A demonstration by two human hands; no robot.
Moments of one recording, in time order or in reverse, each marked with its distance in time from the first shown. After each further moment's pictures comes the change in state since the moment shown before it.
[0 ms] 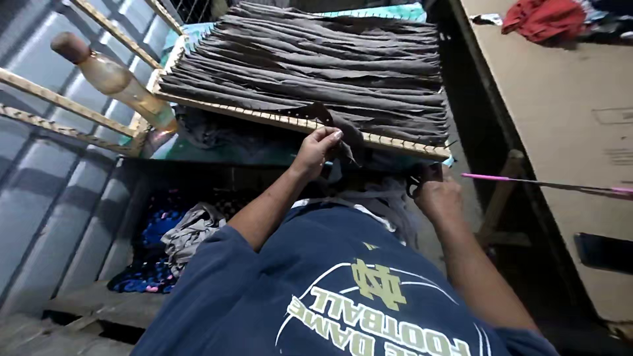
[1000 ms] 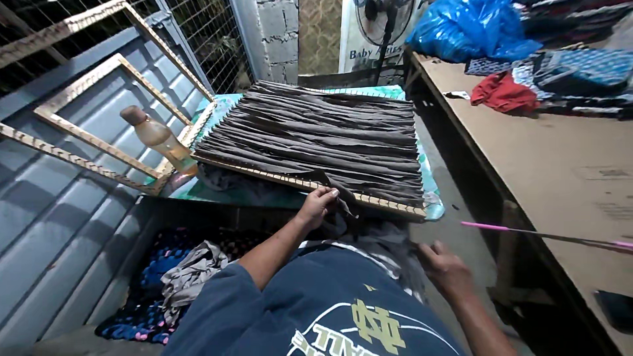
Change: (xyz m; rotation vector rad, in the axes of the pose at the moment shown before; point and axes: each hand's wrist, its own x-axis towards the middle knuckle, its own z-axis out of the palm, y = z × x) left_hand -0.003 -0.017 -0.002 -0.027 0.092 -0.147; right_hand -0.038 0.074 0.059 0.034 0.392 -0.426
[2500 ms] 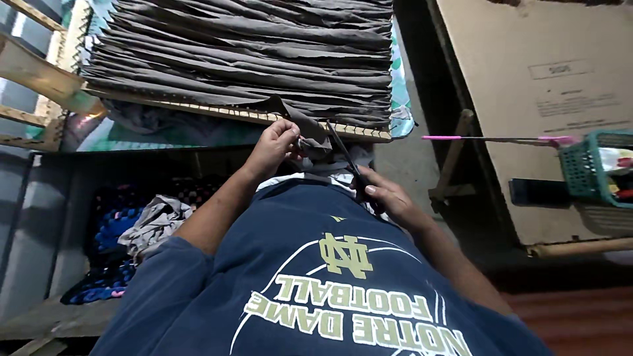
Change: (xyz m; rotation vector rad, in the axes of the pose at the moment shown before) left_hand -0.039 0.013 -0.011 0.274 -0.193 0.018; right_hand 0.028 -0.091 -0.077 1.054 -0.567 0.154
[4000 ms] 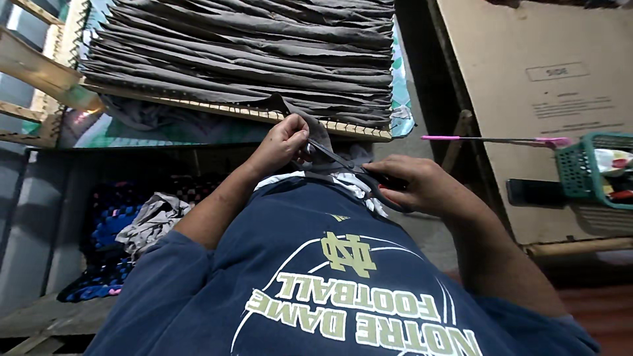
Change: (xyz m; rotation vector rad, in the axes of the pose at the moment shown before) left_hand -0.002 0.012 0.002 0.251 -0.175 0.108; right_hand 0.008 -0.052 -0.045 -0.637 -0.050 -0.329
